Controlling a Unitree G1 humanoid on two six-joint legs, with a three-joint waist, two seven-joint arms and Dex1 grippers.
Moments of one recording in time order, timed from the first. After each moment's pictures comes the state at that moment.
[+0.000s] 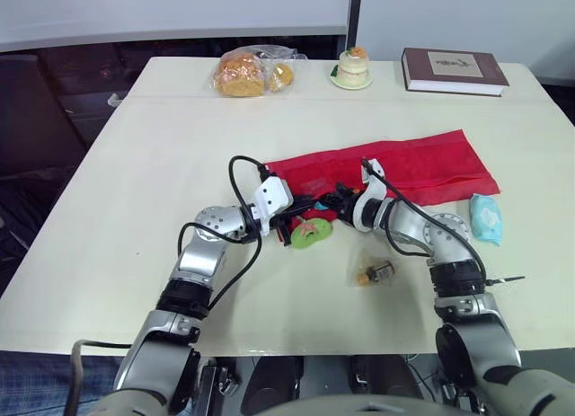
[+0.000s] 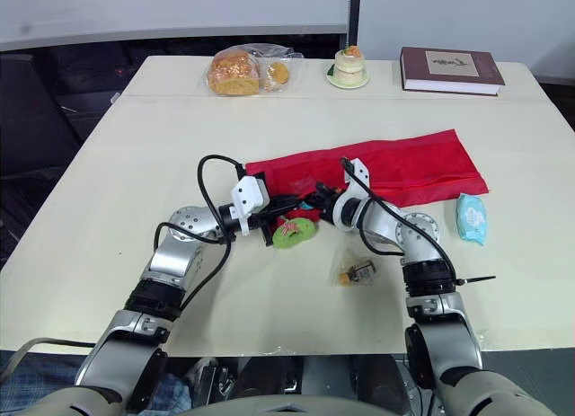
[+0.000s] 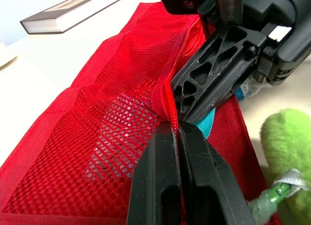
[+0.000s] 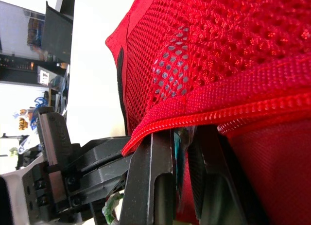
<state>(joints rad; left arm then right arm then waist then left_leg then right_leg) -0.49 0.41 -0.15 0.32 -0.11 -0.14 -0.96 -0.62 -0.09 -0.03 0.20 1.31 0.98 -0.31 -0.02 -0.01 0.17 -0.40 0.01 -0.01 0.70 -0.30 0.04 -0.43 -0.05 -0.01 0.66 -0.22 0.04</state>
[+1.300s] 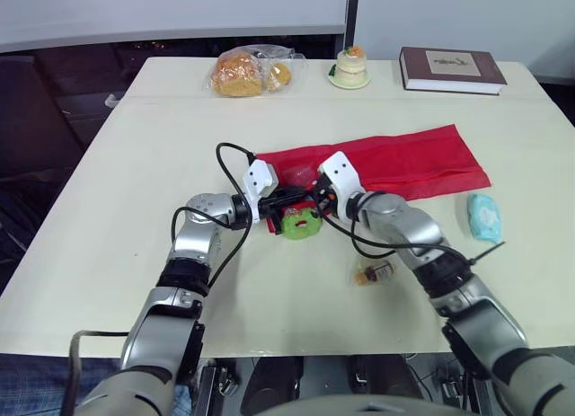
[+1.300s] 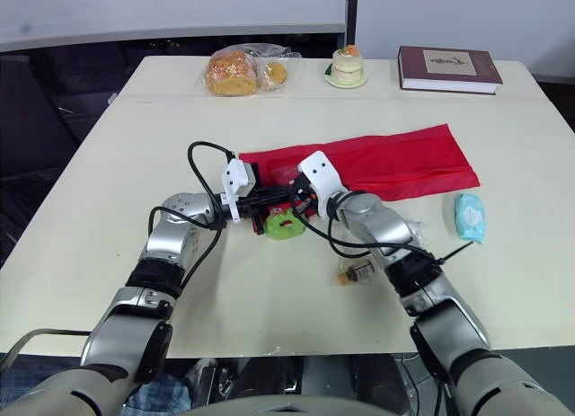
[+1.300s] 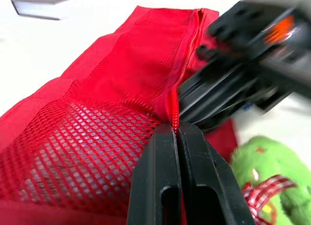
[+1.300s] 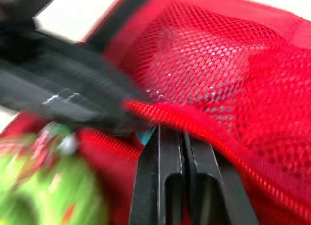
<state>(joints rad) -0.61 0.41 -0.06 0.53 -0.20 -0.09 -1.12 -0.76 -0.12 0.39 0.28 0.25 0.61 0.31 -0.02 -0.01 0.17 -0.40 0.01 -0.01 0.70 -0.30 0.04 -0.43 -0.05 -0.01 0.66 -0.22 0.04</state>
